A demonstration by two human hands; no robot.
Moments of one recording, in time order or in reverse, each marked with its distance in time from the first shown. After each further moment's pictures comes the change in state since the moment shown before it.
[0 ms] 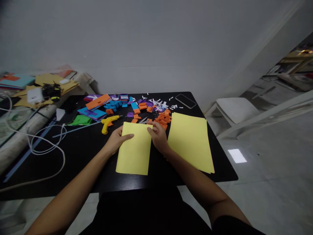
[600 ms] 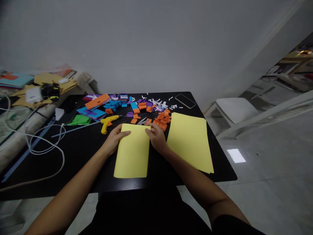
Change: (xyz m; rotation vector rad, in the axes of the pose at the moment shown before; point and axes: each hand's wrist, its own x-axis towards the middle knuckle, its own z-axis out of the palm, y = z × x) left_hand 0.002 0.004 -0.005 -0.009 0.060 0.028; right_hand 0.000 0.004 0.000 -0.048 -0.065 -0.017
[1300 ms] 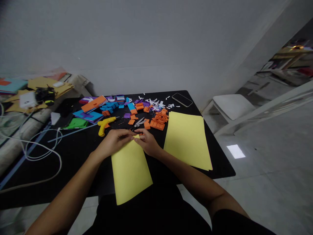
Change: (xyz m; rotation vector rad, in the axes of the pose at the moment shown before) left_hand -0.013 0.039 0.015 0.923 -0.293 0.478; right_hand -0.013 0.013 0.016 -0.066 -0.214 0.075
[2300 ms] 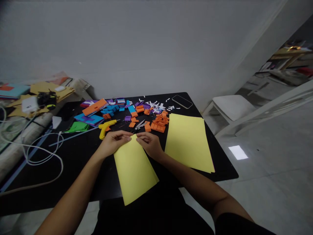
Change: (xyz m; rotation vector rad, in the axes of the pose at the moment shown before) left_hand -0.004 -0.024 0.004 -0.517 0.114 -0.302; right_hand -0.002 -0.006 0.003 -0.036 0.197 -0.135
